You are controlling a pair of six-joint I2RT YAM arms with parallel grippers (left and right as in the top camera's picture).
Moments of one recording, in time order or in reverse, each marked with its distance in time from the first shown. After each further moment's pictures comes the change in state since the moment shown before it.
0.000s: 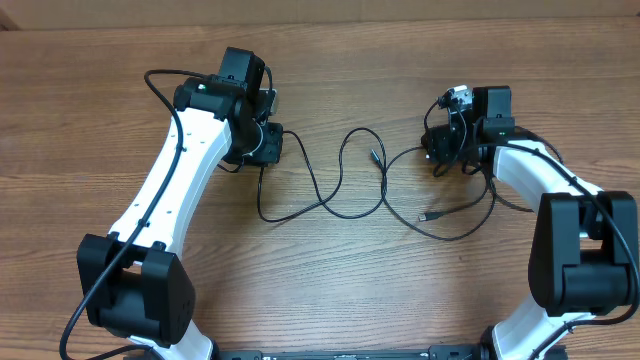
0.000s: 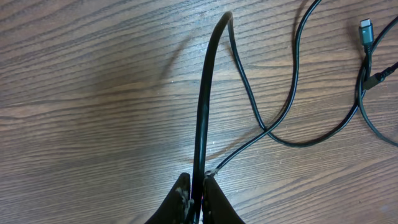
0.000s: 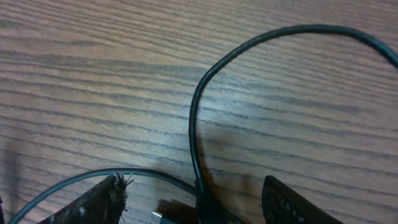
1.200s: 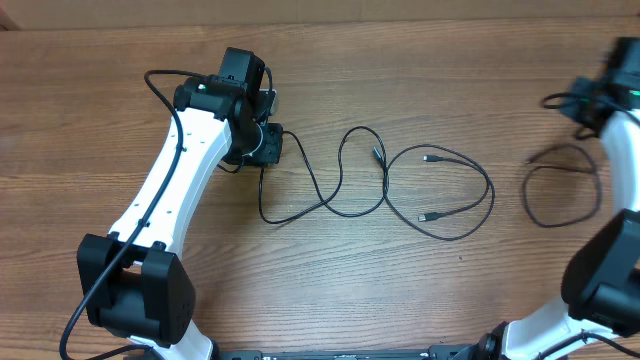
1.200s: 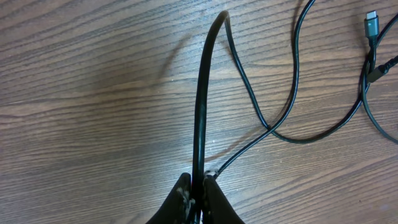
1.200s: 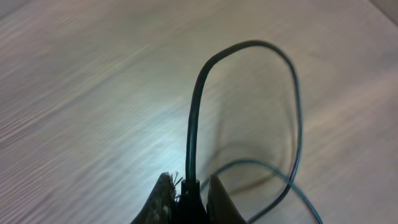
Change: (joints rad) left arm 0.000 0.000 0.000 -0.004 0.000 0.000; right arm -0.426 -0.040 0.426 -0.431 0.329 0.413
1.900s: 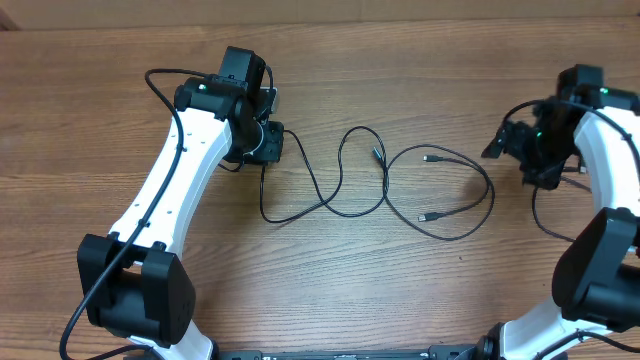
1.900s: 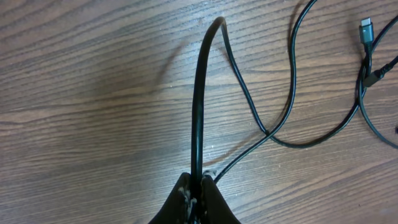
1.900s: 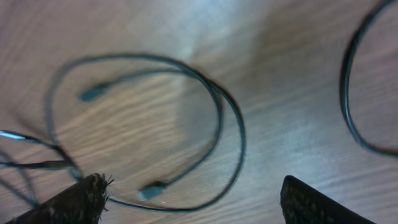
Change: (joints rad) left arm -0.002 0.000 0.000 0.018 0.000 0.000; right arm 0.153 0.001 -0.080 -0.502 -0.321 0.050
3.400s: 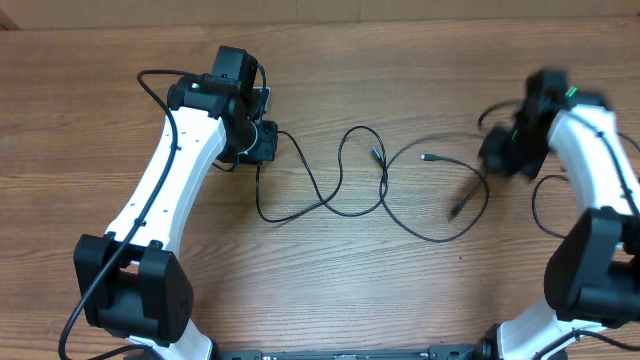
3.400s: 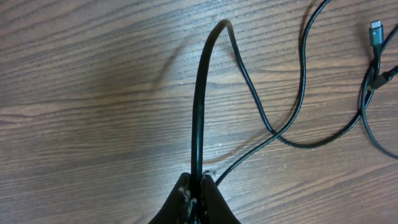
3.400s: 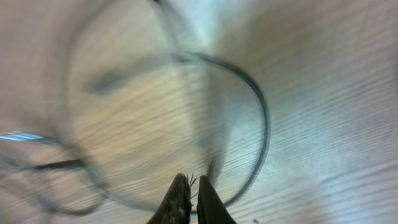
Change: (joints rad) left arm 0.025 0.000 0.000 -0.011 -0.001 0.000; right arm 0.100 0.000 0.048 -0.006 -0.005 0.134
